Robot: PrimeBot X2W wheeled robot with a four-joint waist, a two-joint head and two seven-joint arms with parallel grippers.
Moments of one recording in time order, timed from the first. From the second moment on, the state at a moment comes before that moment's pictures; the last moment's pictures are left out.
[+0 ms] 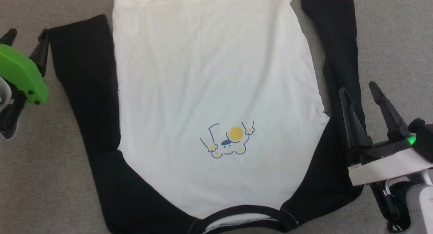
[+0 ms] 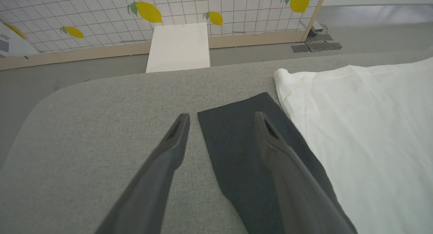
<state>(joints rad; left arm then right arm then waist) -0.74 0.88 -0.59 0.15 -0.94 0.22 0.19 -0.12 -0.19 0.04 -0.18 0.30 0.13 -0.03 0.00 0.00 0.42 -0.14</state>
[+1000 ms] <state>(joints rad) -0.74 1.00 -0.51 0.12 -1.04 0.48 0.39 -0.21 -0.12 0.07 -0.18 0.27 0.13 -0.11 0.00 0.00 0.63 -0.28</state>
